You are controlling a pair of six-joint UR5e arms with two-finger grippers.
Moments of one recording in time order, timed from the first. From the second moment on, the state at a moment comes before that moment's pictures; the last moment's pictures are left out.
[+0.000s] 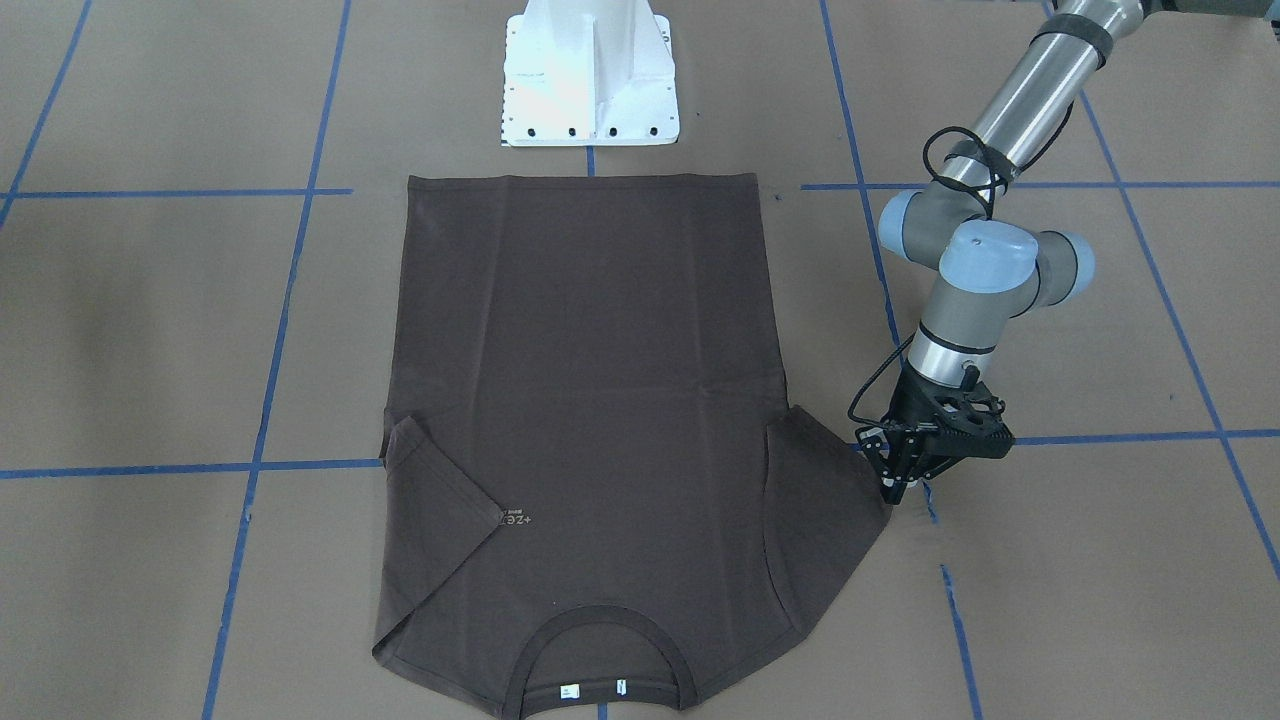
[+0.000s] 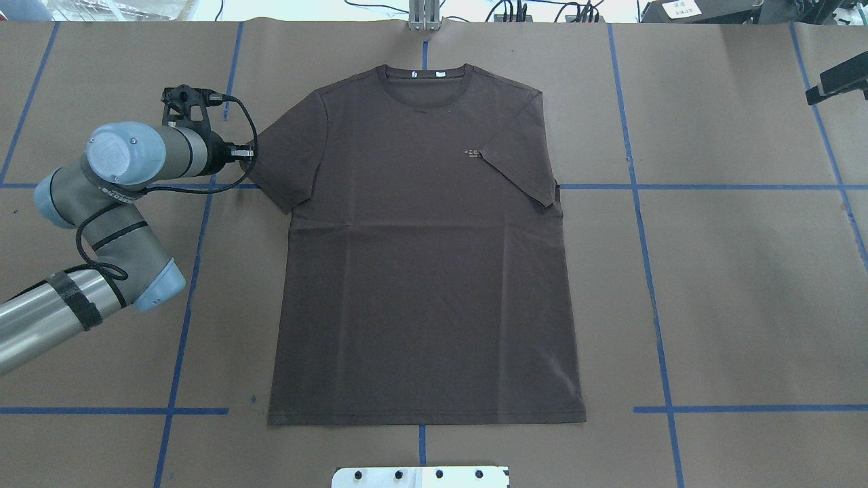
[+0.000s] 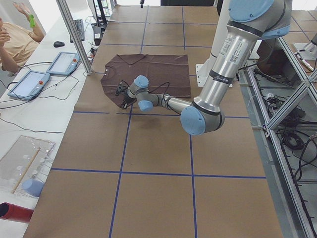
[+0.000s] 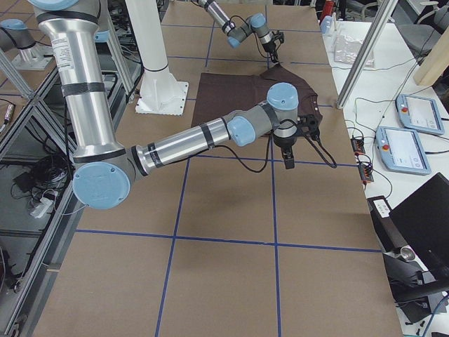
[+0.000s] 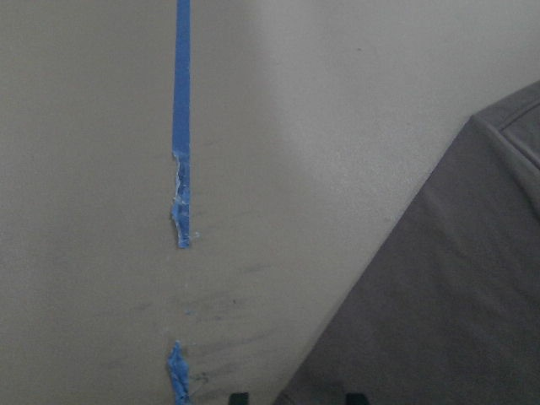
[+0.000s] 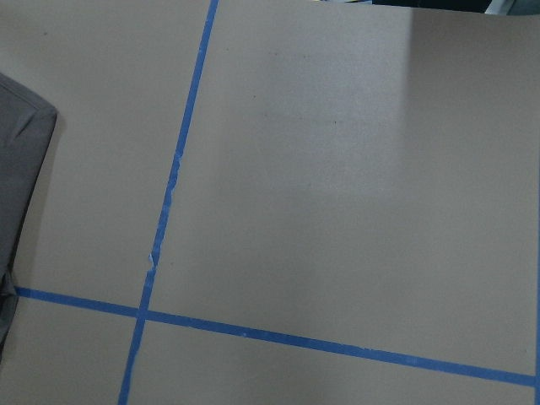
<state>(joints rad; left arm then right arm) -0.77 -2.03 -1.26 -2.46 -1.65 -1.03 1.36 -1.39 1.78 -1.40 2.32 0.40</state>
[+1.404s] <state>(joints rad) -0.64 -2.34 -1.25 -2.00 -1.60 -1.24 1.36 -1.39 1.79 -1.40 2.32 0.41</state>
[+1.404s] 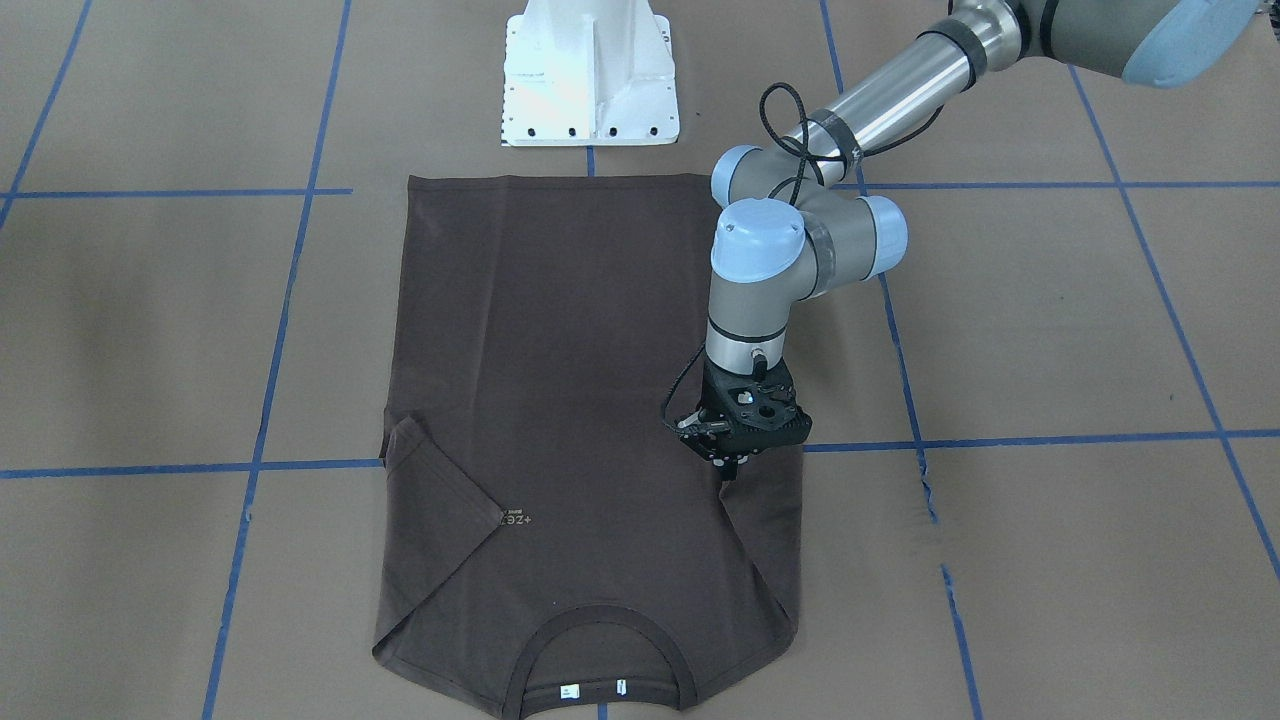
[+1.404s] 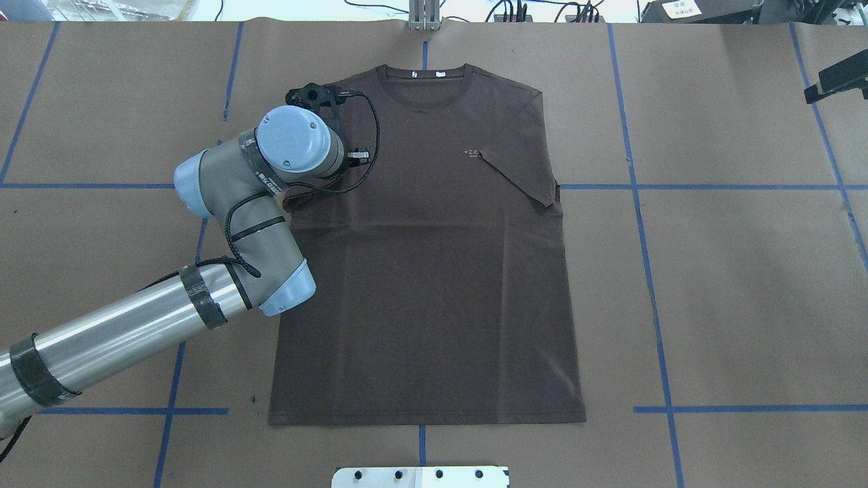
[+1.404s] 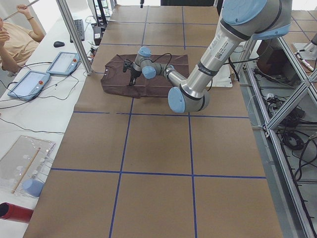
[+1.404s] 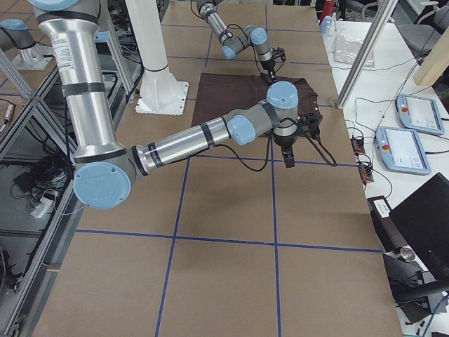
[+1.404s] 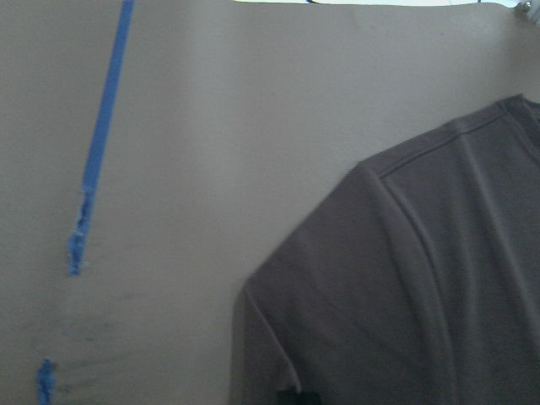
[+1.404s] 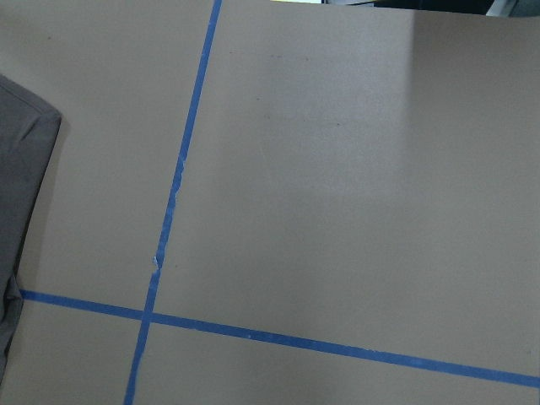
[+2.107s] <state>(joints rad) -0.67 -2.35 -1.26 -2.01 -1.63 -1.15 1.36 -1.39 1.79 -1.40 2.33 0.43</state>
